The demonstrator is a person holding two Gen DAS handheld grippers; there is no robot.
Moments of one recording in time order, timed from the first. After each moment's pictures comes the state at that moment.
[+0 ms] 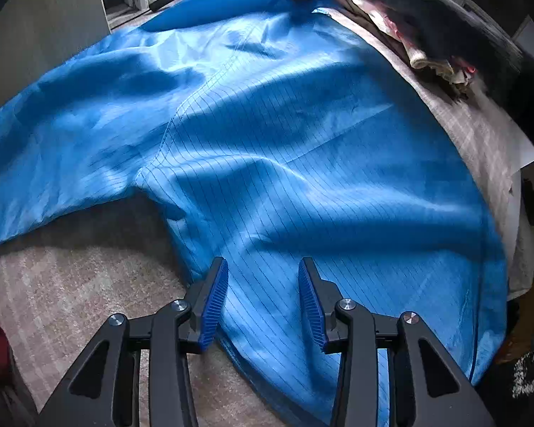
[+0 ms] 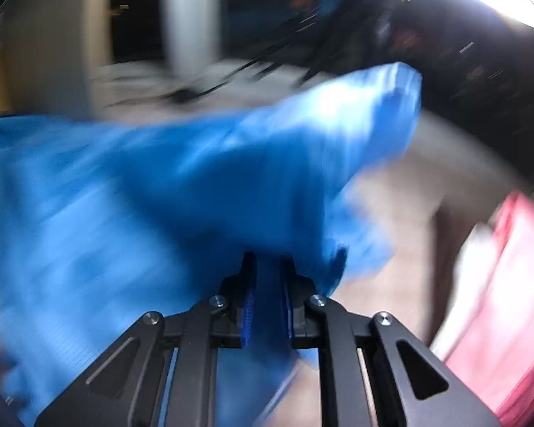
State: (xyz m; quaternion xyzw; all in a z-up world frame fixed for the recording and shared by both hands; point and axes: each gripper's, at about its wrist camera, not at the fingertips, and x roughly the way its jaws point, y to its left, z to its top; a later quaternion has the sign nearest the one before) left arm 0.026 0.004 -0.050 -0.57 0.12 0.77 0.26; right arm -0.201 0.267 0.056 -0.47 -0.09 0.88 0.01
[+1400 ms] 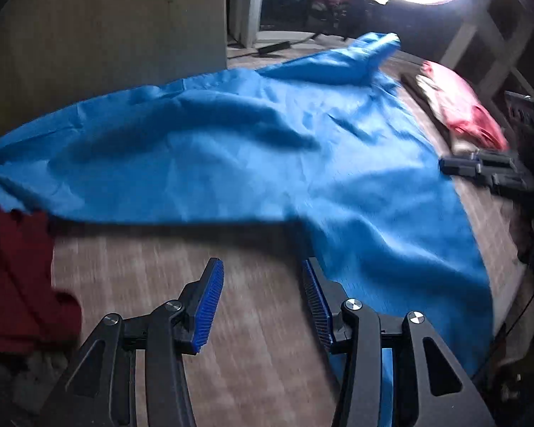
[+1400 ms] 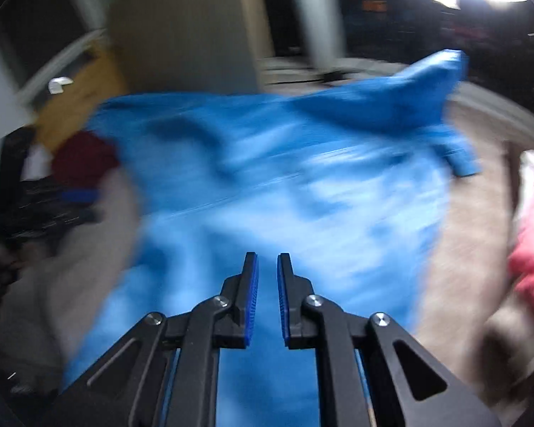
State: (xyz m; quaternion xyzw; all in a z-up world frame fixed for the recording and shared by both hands) left arm 0.030 -0.104 0.037 -0.54 0.04 0.82 0.17; right arm 0.030 0.183 0.097 -0.48 0.05 0.83 -0.28
